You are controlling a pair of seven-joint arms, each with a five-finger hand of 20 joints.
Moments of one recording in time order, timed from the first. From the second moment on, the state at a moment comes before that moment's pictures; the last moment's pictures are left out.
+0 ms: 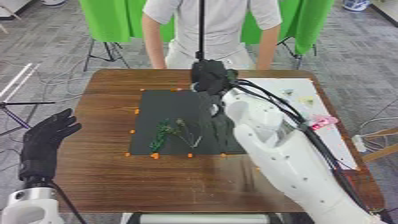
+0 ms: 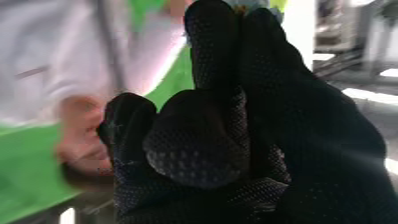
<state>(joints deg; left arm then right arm) 126.8 -77.7 -108.0 -123.9 68.2 9.9 6.0 -64.3 -73.3 52.2 -94.1 -146.5 -9.4 7.1</state>
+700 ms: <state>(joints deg) 125.0 -77.1 -105.9 -123.0 68.0 9.0 6.1 -62.1 -85.2 37.4 -87.5 -155.6 -17.3 -0.4</state>
